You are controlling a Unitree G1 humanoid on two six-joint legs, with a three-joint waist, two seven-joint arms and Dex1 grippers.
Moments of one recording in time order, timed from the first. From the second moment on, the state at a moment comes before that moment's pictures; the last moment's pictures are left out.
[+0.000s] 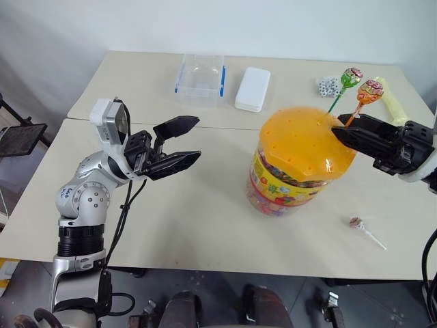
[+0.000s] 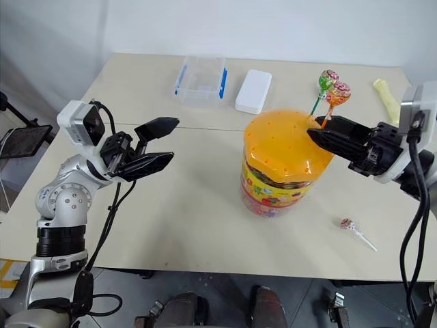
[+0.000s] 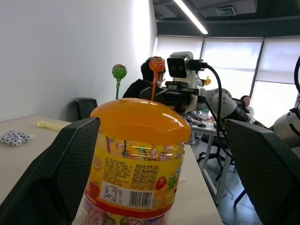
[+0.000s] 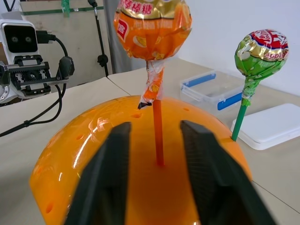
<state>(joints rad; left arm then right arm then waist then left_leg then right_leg) -0.60 0.46 0.20 -0.03 -0.88 0.52 -1.14 -0.35 -0.92 -0.48 -0.30 1.03 0.70 0.86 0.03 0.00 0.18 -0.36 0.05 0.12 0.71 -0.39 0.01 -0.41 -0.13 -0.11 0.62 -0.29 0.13</state>
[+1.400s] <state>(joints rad) -0.68 0.49 0.04 0.03 -0.68 0.35 -1.34 0.11 -1.09 -0.56 0.27 0.43 0.47 0.99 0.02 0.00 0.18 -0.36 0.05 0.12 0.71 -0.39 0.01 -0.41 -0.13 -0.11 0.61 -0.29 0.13</state>
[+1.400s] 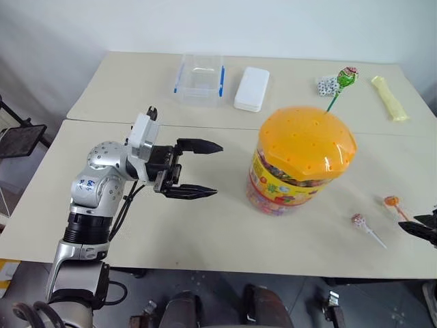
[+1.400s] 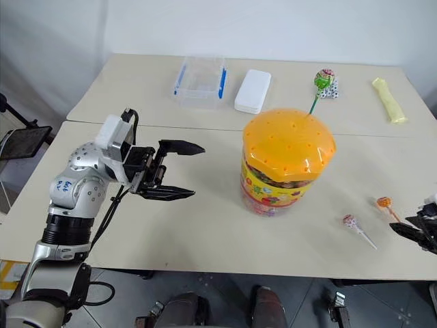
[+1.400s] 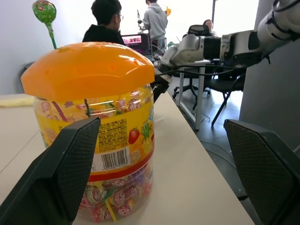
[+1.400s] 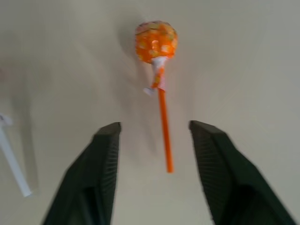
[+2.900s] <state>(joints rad) -0.74 0.29 0.18 0.04 -0.86 0.52 -1.03 -0.68 -0.85 -0.36 0.01 0.91 0.78 0.84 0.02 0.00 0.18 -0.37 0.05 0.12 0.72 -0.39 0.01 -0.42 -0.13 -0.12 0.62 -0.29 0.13</state>
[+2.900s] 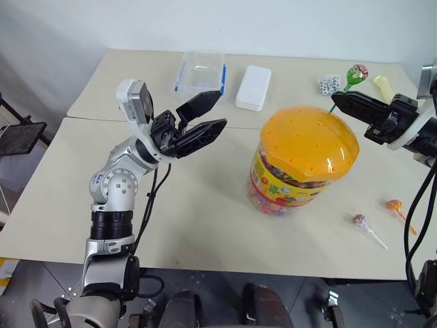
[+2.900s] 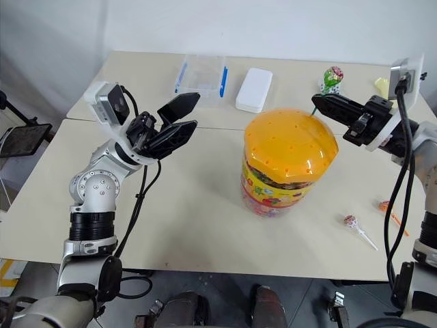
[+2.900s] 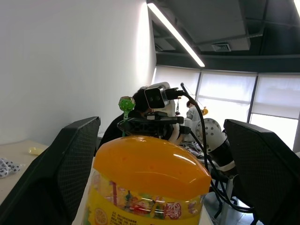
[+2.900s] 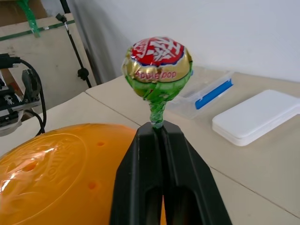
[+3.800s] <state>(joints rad) -0.67 0.49 -0.07 0.05 -0.54 0.28 -1.40 0.06 -1.09 -0.48 0.12 0.41 0.74 0.79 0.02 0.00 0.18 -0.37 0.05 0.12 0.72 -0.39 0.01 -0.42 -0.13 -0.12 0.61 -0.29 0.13</state>
